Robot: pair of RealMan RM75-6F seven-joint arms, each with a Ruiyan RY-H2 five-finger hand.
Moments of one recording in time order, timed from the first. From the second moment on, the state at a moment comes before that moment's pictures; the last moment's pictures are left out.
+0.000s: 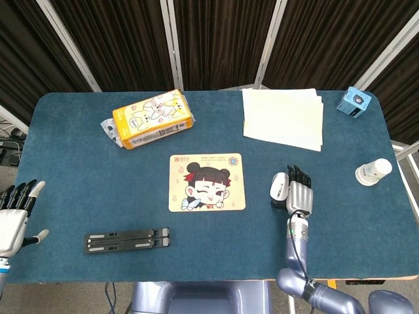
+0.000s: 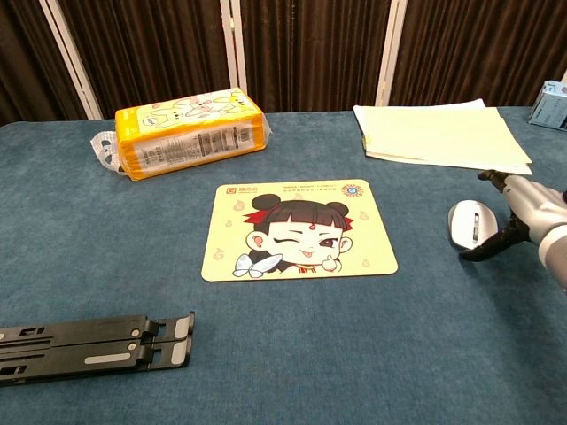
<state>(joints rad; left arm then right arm) -0.10 -1.12 -0.02 -1.64 1.46 1.43 0.18 0.49 -1.93 0.39 -1.19 -0.84 1.24 -0.44</state>
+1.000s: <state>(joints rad) -0.11 -1.11 -0.02 -1.66 1.46 1.41 0.17 0.54 -1.95 0.47 -0.99 -0.83 1.20 -0.38</state>
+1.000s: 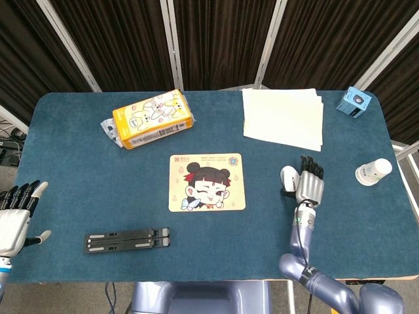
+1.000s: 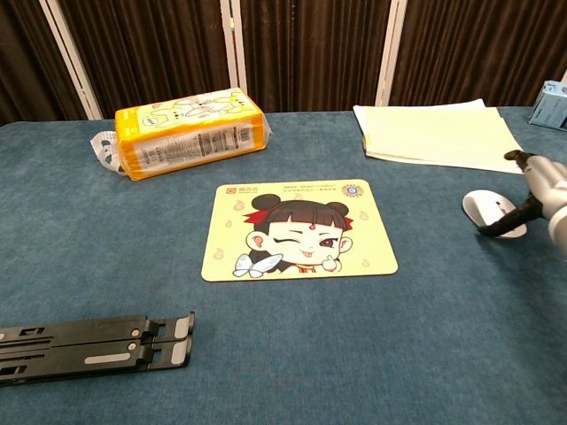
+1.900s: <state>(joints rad) -0.12 -1.10 -0.01 -1.69 1.45 1.38 0.18 0.60 -1.83 0.50 -0.97 -0.75 1.08 -0.47</state>
